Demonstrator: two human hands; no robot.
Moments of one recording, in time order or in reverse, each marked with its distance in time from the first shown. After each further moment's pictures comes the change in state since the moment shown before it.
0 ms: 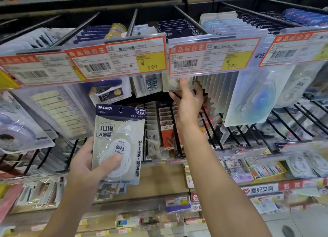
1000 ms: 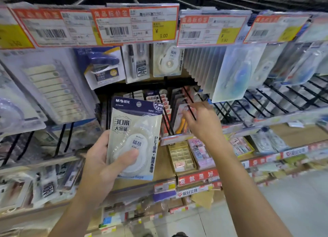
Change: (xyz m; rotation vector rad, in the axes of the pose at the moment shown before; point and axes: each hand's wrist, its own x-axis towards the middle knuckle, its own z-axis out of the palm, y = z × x) left_hand -0.031 -0.015 0.006 -0.127 -0.227 0.058; right_hand -0.048 -0.026 -0.118 -1.754 -0.150 -0.431
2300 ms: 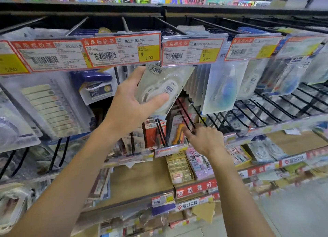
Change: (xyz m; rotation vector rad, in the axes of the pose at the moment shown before) left_hand 0.115 0.070 0.062 0.362 -0.174 0.398; right_hand -0.002 0.026 -0.008 -0.344 -0.169 0.018
